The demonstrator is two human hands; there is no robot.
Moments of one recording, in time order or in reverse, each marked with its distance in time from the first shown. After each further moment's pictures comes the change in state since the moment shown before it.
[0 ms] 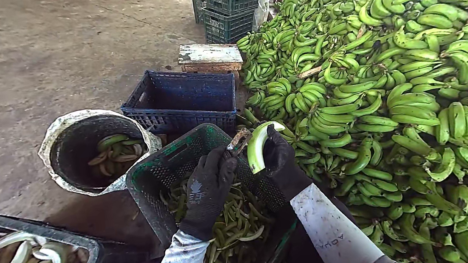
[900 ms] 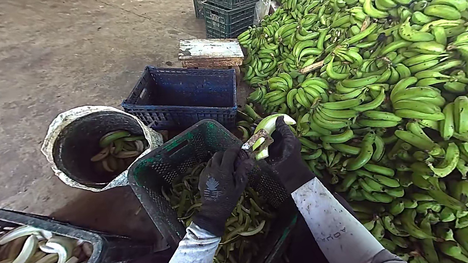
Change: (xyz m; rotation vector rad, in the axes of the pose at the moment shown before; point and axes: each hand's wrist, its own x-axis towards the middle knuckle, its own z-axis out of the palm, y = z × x) left_hand -0.006 0.009 0.023 0.085 0.055 0.138; right_hand -0.002 -0.011 0.006 0.095 0.061 -0.092
